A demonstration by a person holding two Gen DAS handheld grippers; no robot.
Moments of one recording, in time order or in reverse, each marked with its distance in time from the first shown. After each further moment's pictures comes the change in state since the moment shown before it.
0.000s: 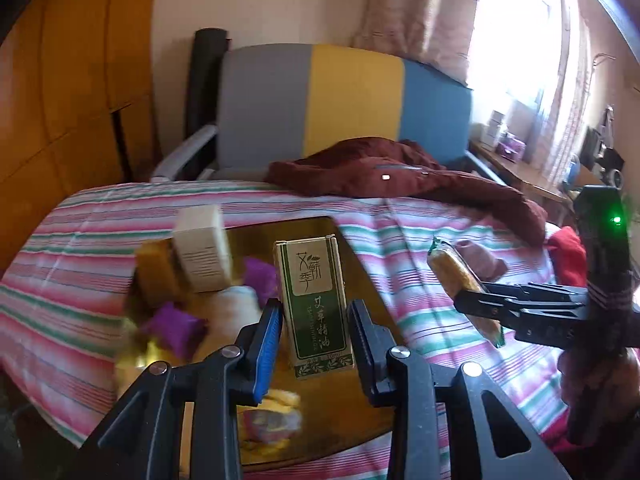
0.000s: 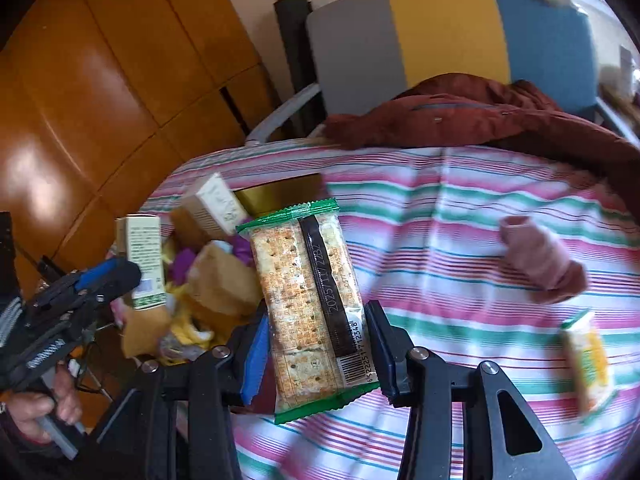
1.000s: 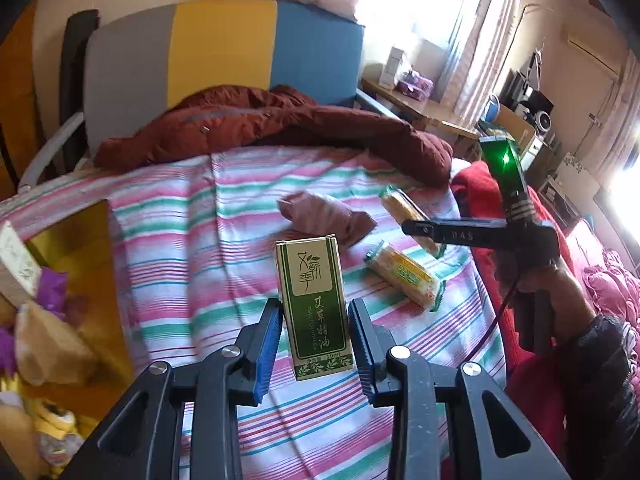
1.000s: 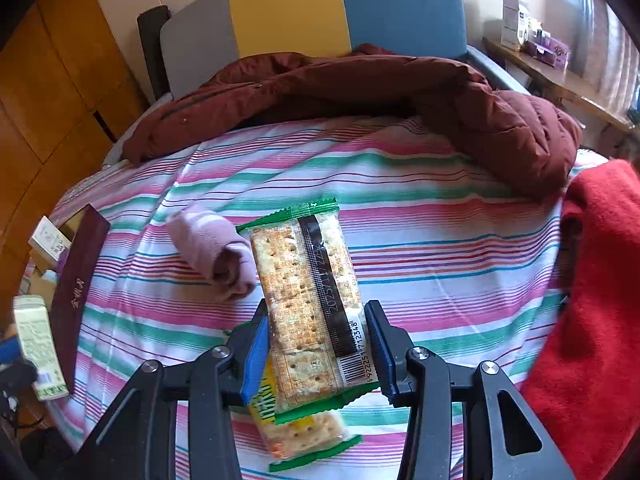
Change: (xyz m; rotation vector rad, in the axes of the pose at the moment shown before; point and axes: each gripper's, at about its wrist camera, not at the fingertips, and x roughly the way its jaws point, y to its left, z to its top) left arm 0.062 -0.178 0.000 0.162 0.169 -0.312; right arm -0.055 -0.243 -0.012 0.183 0.047 -0.321
